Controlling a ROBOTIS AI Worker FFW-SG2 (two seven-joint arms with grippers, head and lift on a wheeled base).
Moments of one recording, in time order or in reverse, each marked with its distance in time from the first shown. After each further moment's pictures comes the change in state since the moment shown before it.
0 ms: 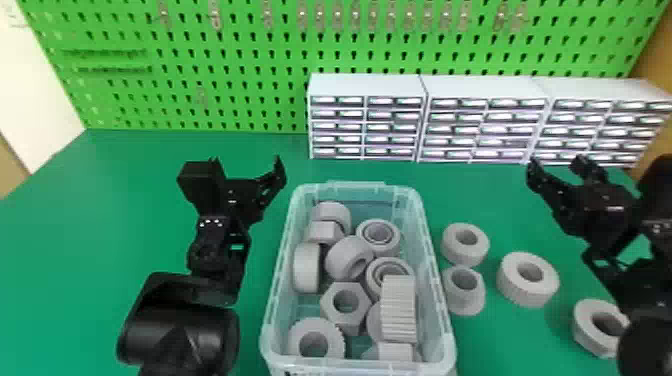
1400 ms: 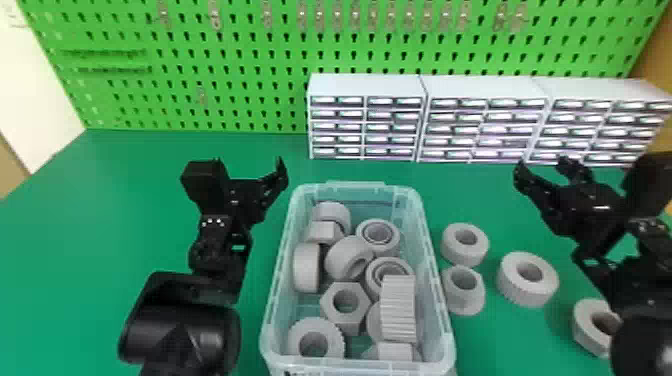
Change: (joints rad) left arm -0.002 -0.008 0.006 0.000 -0.013 0.019 -0.013; right arm -0.001 -0.015 0.037 0.000 -0.002 0.017 0.000
